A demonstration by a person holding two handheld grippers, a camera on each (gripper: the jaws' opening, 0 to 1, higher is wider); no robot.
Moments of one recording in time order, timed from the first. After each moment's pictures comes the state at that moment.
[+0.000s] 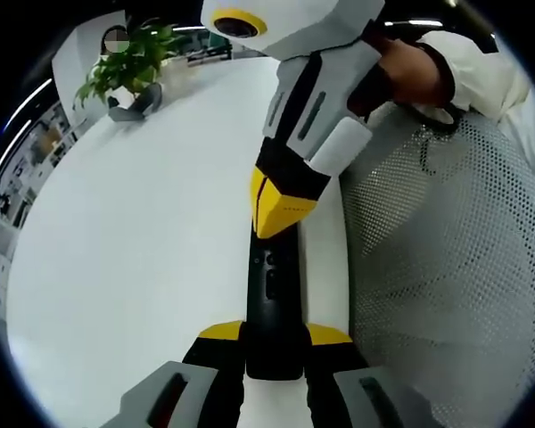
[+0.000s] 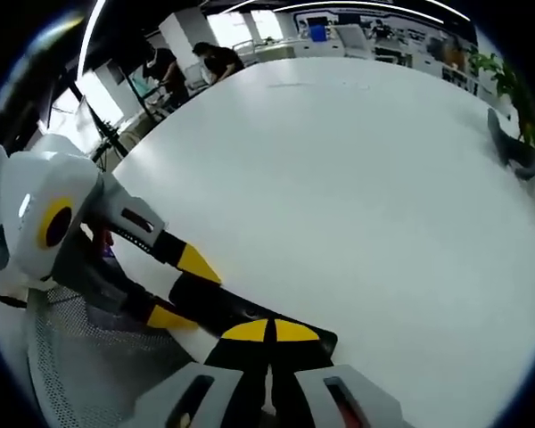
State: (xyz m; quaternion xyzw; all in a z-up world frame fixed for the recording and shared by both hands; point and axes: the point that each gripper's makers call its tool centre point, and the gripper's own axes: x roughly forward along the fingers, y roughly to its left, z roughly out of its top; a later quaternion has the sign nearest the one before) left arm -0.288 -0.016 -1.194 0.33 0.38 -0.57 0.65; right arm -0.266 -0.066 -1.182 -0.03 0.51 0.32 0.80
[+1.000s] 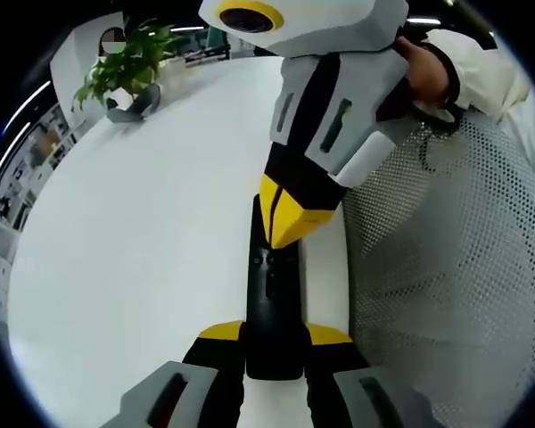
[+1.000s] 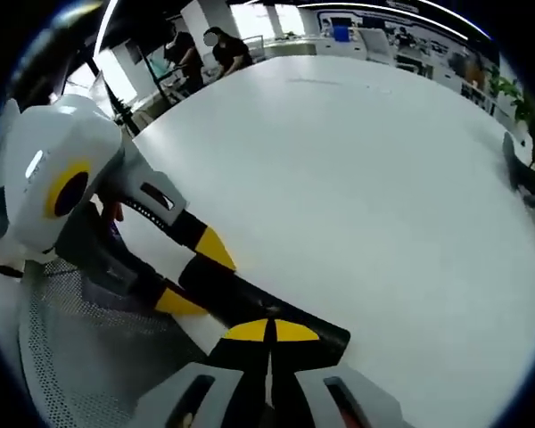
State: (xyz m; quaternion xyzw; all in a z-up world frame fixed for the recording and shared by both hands) left arm -0.288 -0.016 -1.194 0.33 0.38 -0.57 0.65; right arm -0.278 -0.058 -1.183 -0.08 0.50 0.35 0.79
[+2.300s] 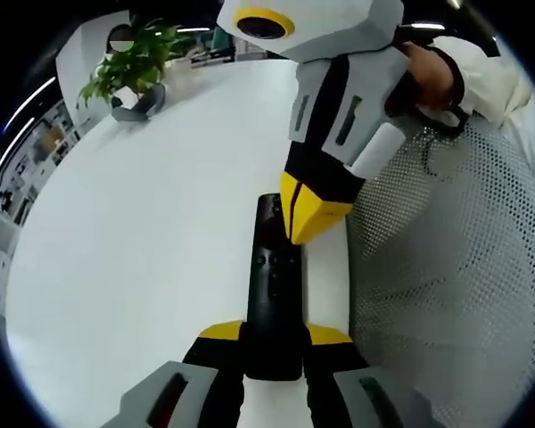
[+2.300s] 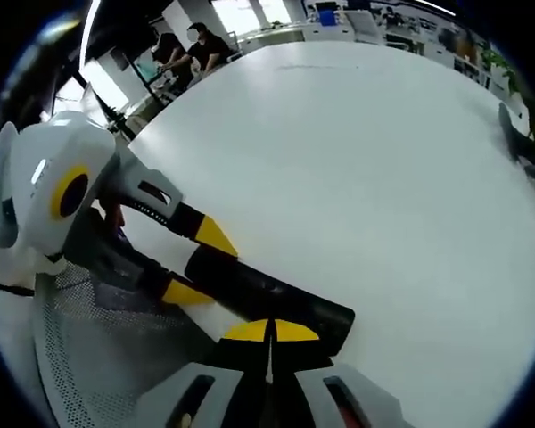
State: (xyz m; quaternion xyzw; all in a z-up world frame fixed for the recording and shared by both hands) left arm -0.288 -0.016 -1.194 0.32 0.38 -0.57 0.66; right arm -0.290 -0.065 -1.183 -0.04 0.54 0.34 0.77
